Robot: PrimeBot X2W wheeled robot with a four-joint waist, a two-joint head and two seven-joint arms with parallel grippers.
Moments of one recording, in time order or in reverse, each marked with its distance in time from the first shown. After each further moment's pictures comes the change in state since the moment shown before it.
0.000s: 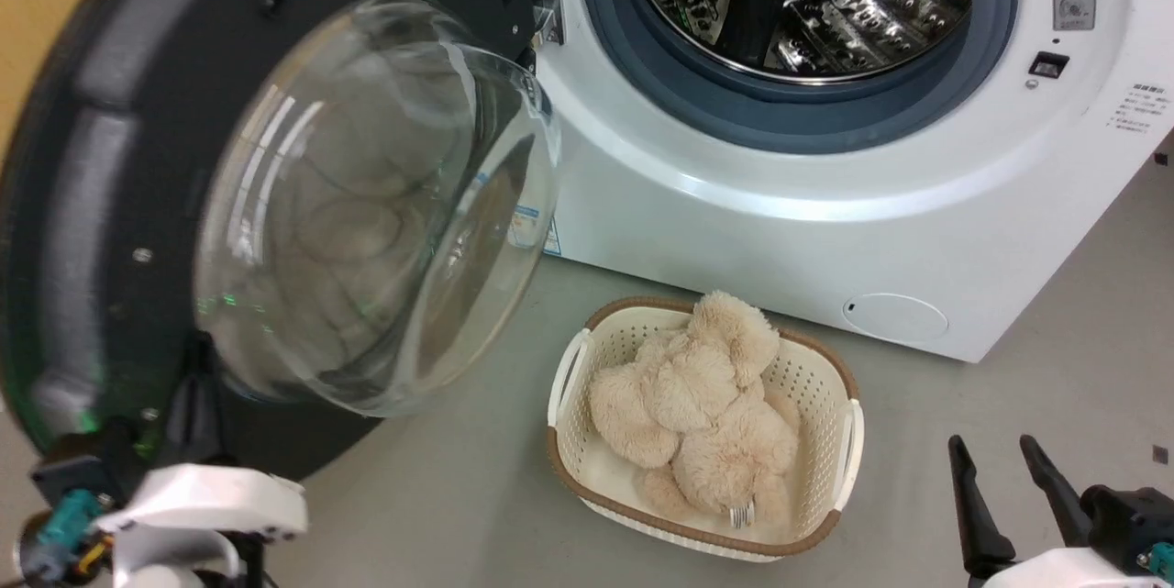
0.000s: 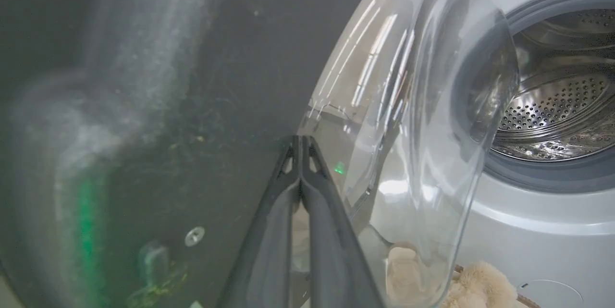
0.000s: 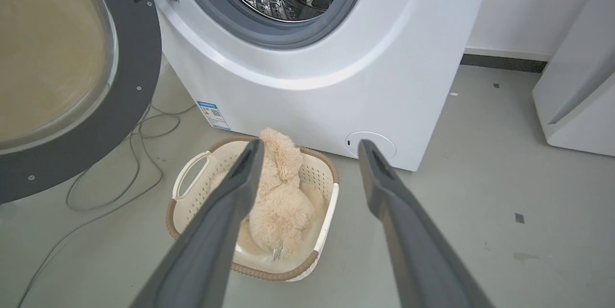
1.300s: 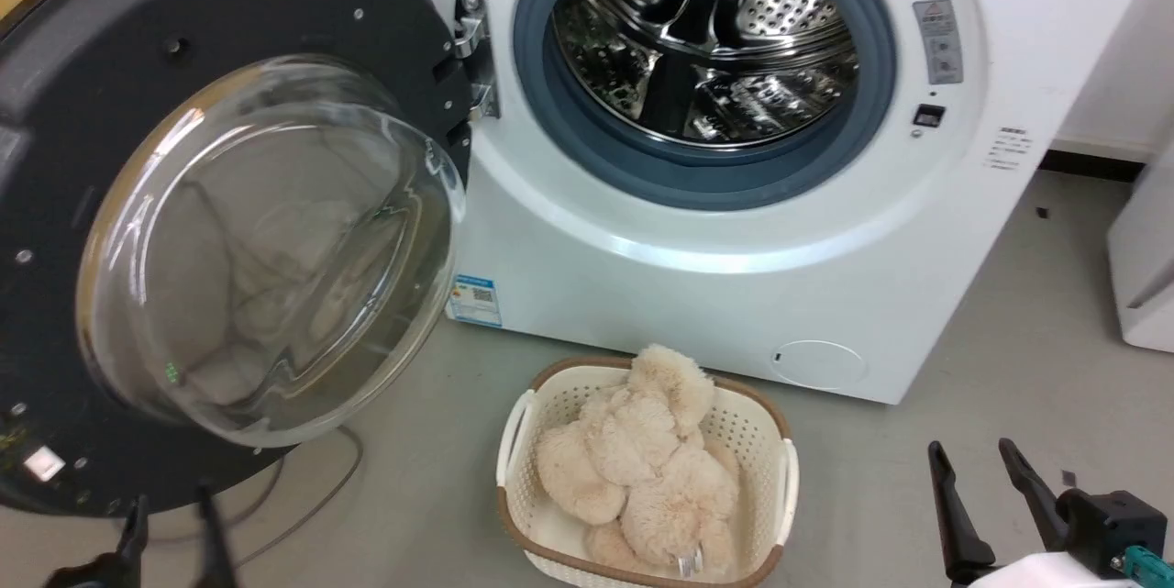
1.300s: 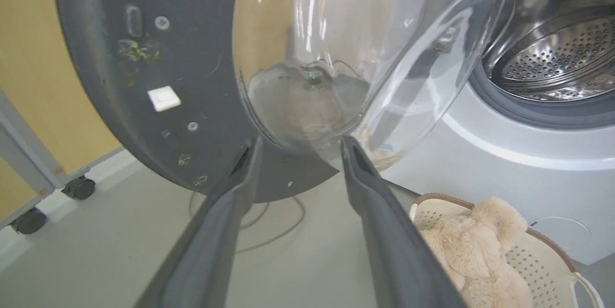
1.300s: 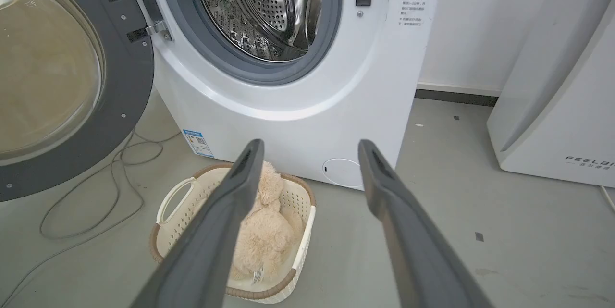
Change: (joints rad) left arm 0.207 -0.095 0.195 0.068 0.156 -0.129 0.038; right arm -0.012 0.000 0.027 0.038 -0.018 0.000 -0.029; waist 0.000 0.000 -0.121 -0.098
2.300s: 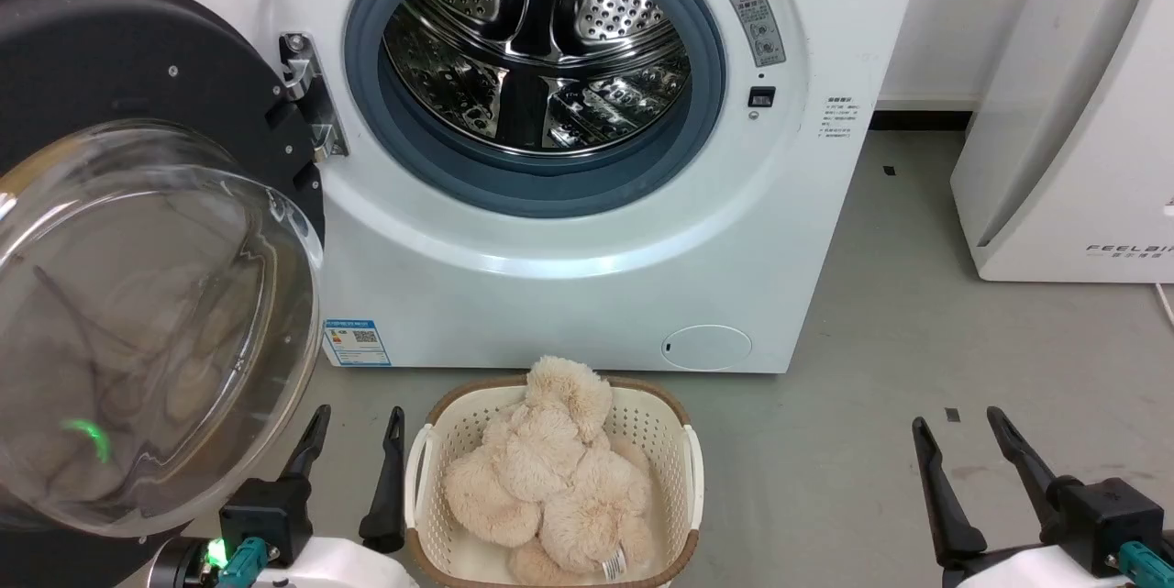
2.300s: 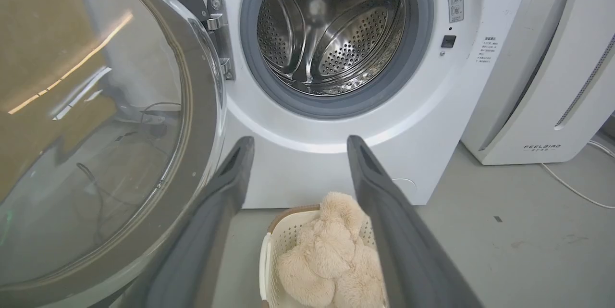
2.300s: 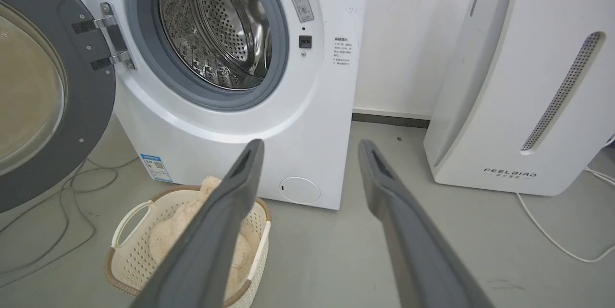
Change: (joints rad) left arm -0.113 -0.030 -0.256 -0.070 0.121 -0.050 0.060; right arm 0.020 0.000 0.034 -0.135 -0.063 0.000 0.014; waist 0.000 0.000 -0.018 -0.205
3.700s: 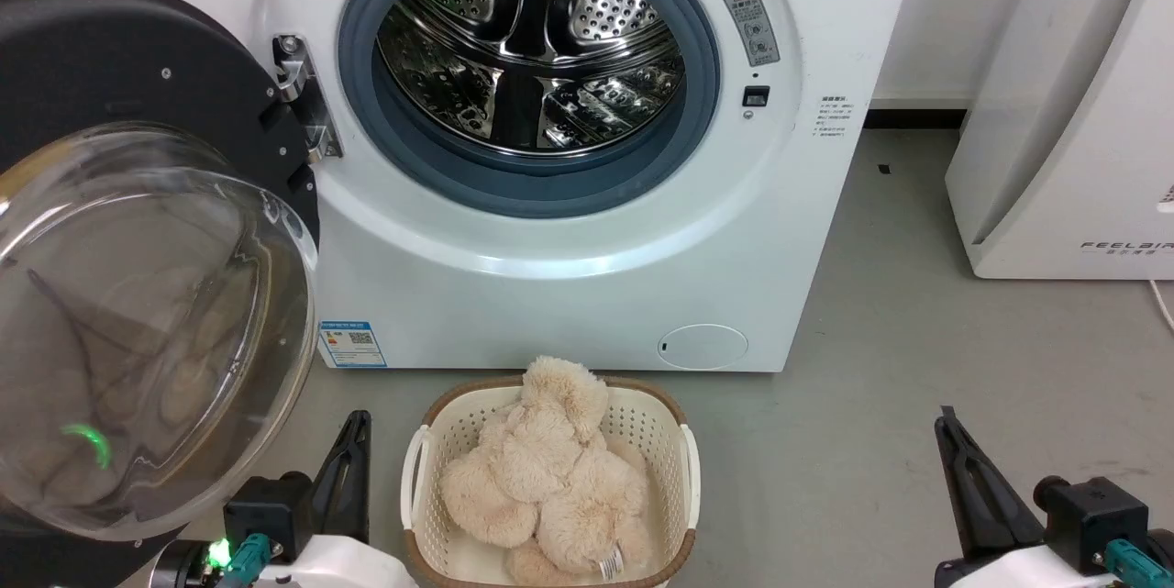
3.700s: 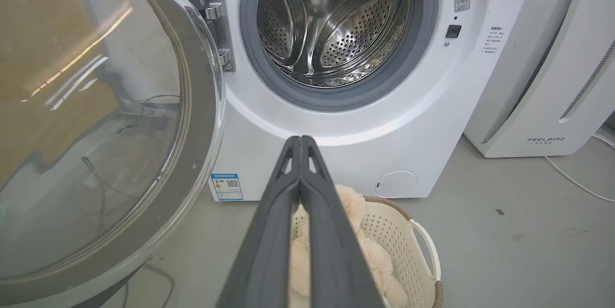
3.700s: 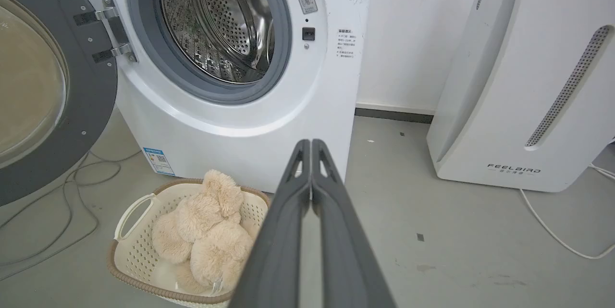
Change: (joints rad) left arm 0.000 -0.027 0.028 0.015 0.029 -0.016 0.026; right arm -0.007 0.000 0.008 0.023 -0.004 0.000 0.001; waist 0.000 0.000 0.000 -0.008
